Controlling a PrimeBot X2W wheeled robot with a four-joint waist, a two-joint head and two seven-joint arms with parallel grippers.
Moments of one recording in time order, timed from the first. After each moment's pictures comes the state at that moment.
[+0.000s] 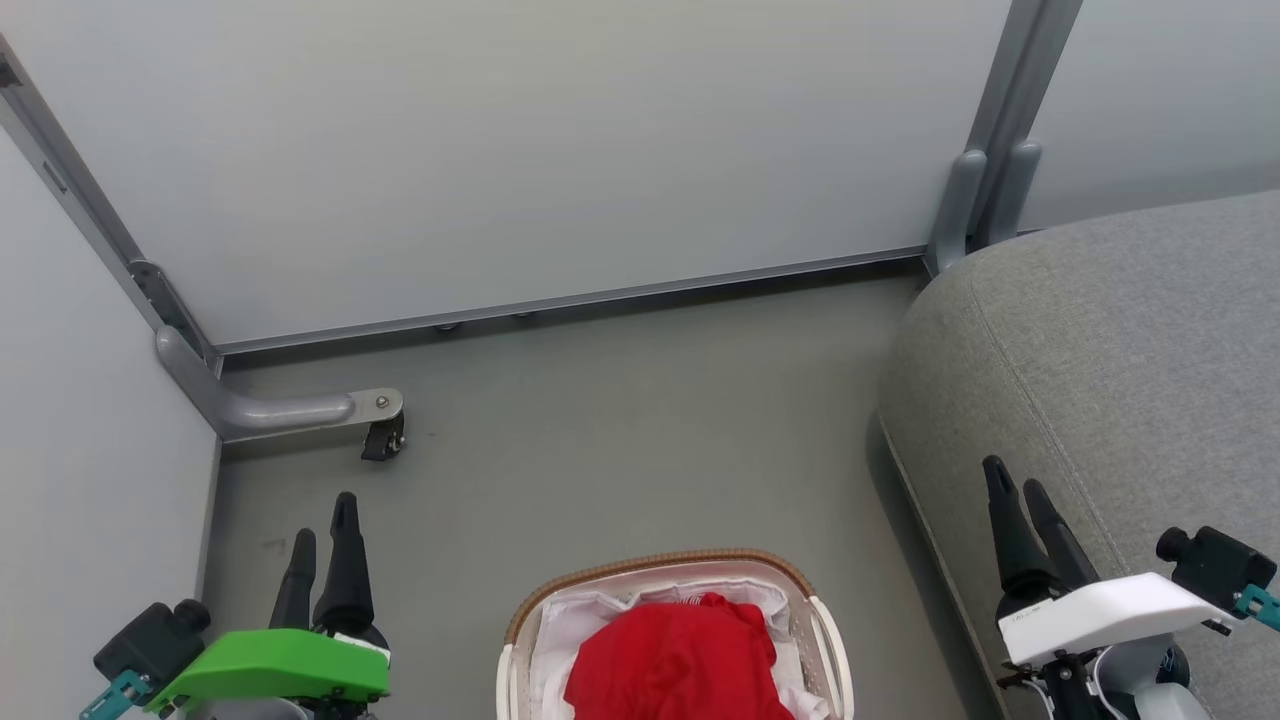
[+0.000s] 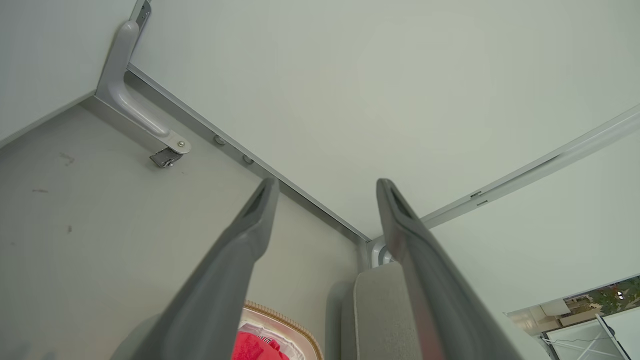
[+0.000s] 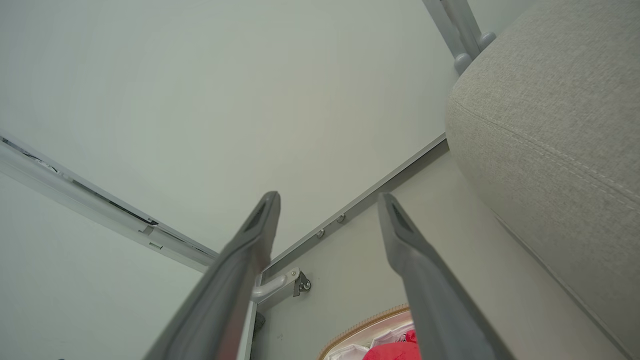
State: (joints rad) left arm 0.01 0.04 -0.04 0.16 -0.93 -0.06 -0.08; right arm -0.02 -0.04 0.00 0.15 0.84 0.13 -0.08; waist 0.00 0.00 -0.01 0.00
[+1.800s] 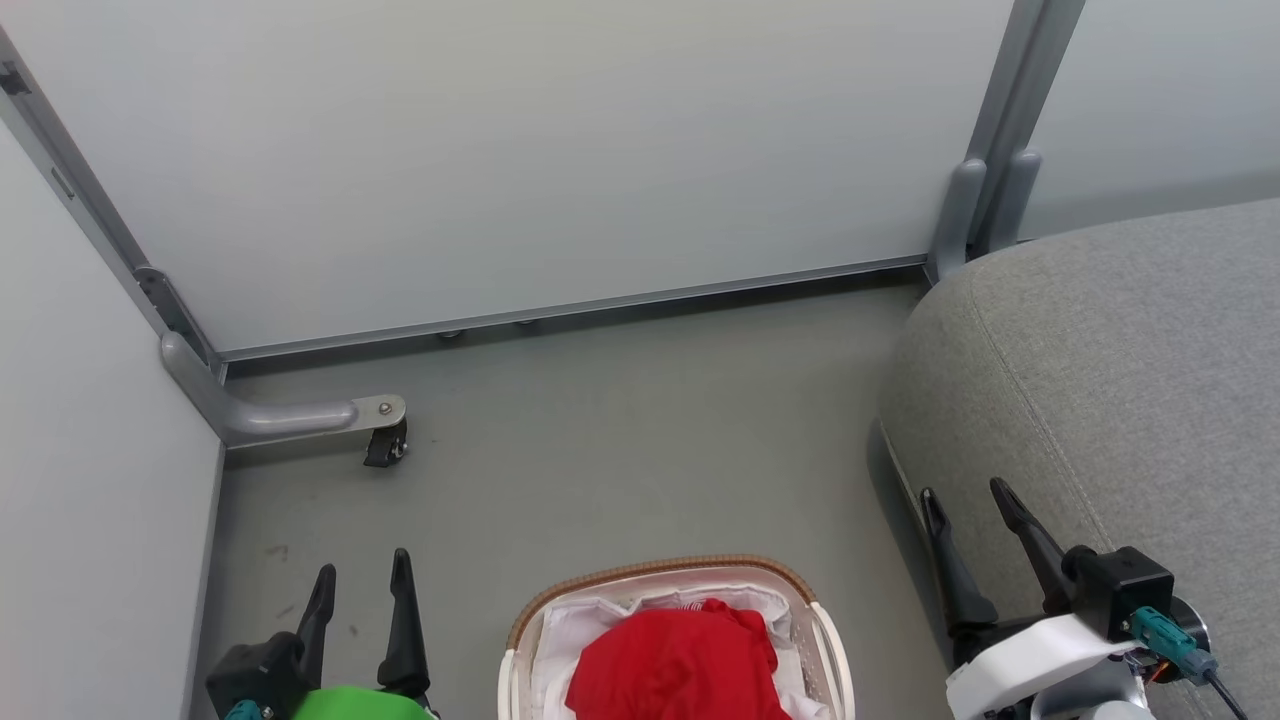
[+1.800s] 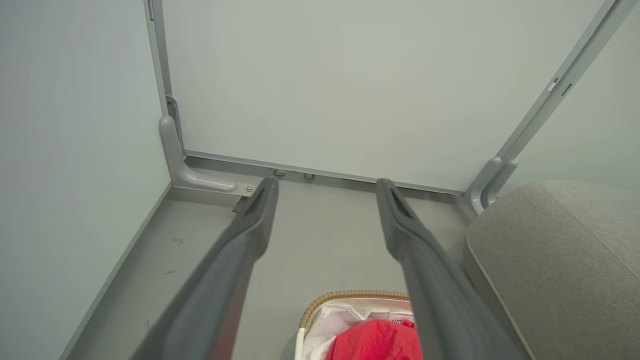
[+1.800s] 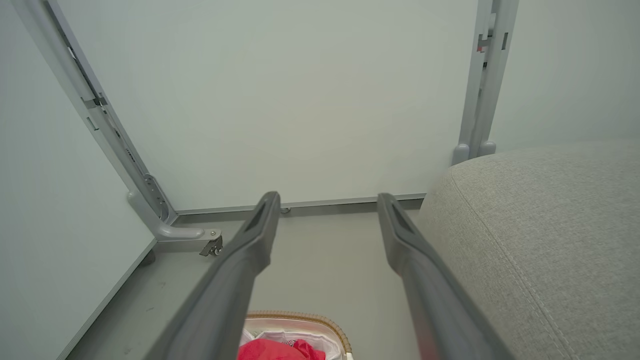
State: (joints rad) left arm 0.07 0.05 -0.11 0.22 -0.37 -0.03 -0.22; right arm 0.01 -0.05 0.07 0.14 0.22 0.13 -0.21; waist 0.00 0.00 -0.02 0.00
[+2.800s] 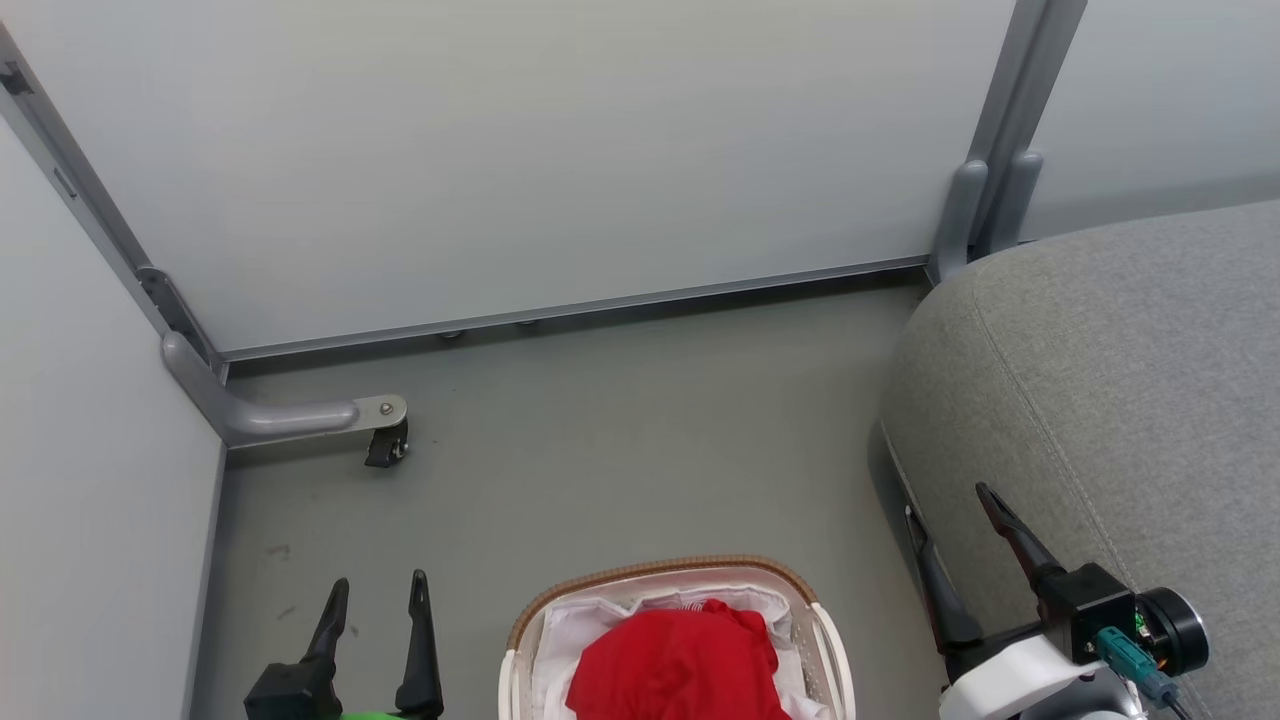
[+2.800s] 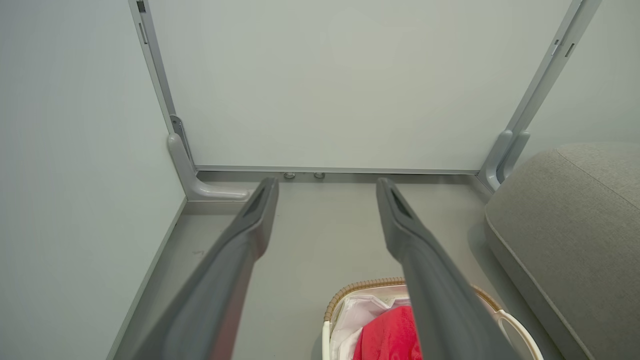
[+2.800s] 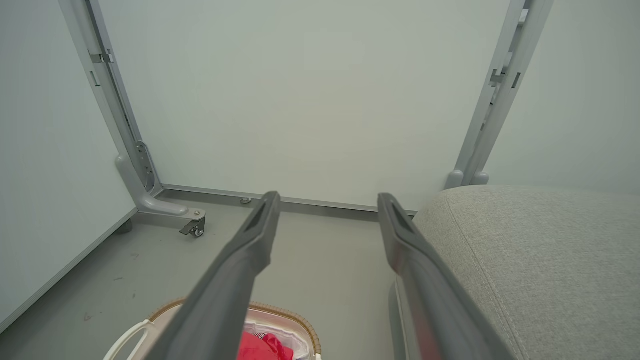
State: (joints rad) left arm 0.09 0.05 -0.13 0.25 -0.23 -0.01 -0.26; right arm 0.02 -0.05 0.08 0.14 0.03 0.13 -0.26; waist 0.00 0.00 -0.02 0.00
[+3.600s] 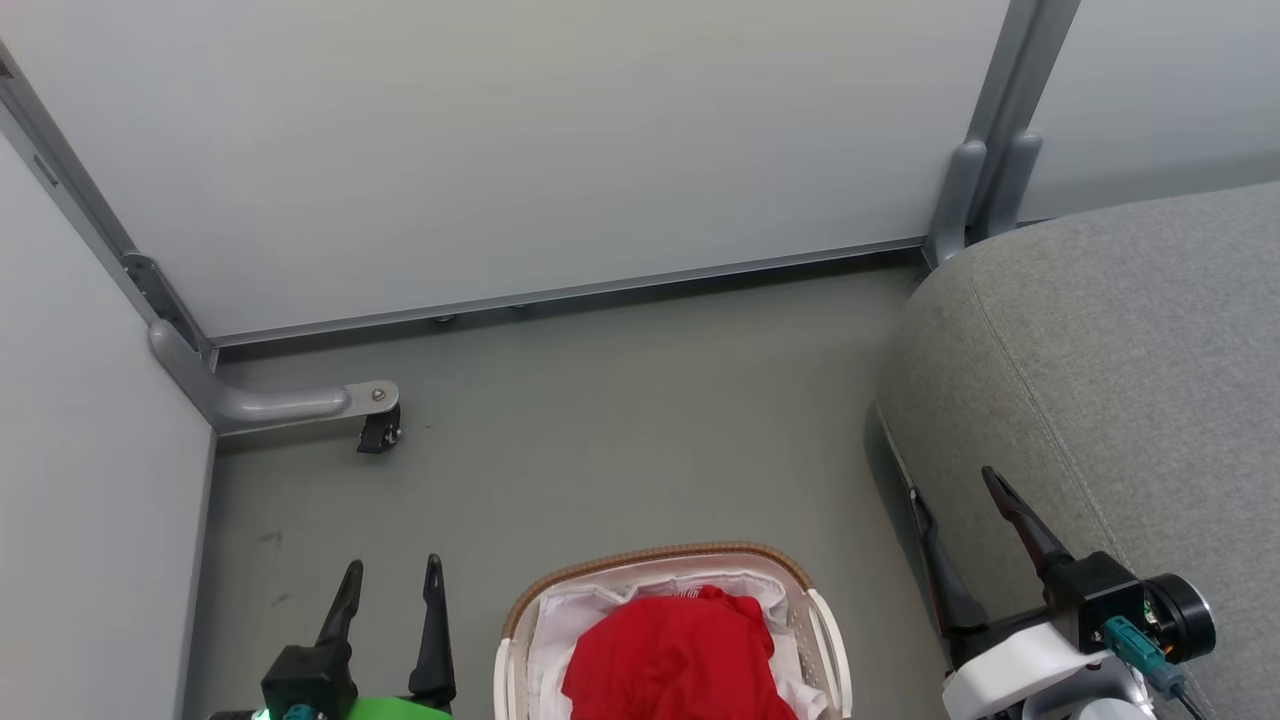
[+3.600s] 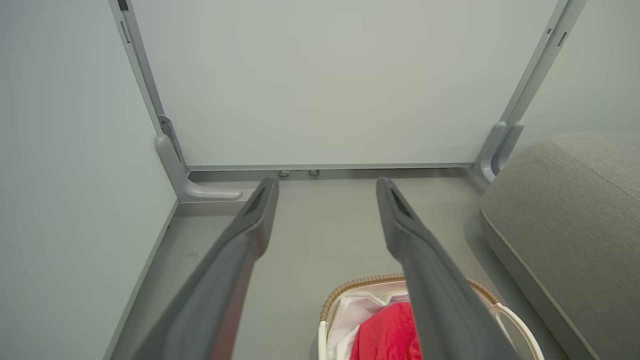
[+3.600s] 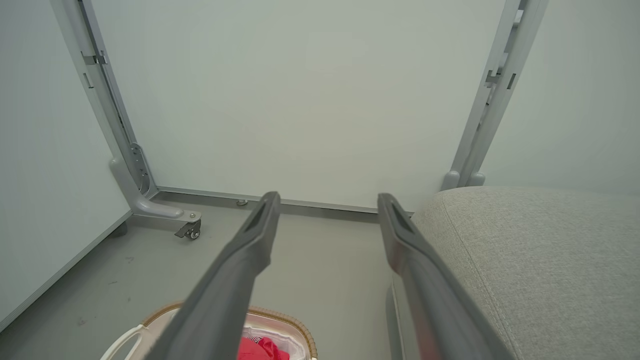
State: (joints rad) left arm 0.08 0.05 -0.15 0.26 -0.21 -0.01 -0.26; right arm 0.01 -0.05 0.07 0.12 0.03 0.13 -0.26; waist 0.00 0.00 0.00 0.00
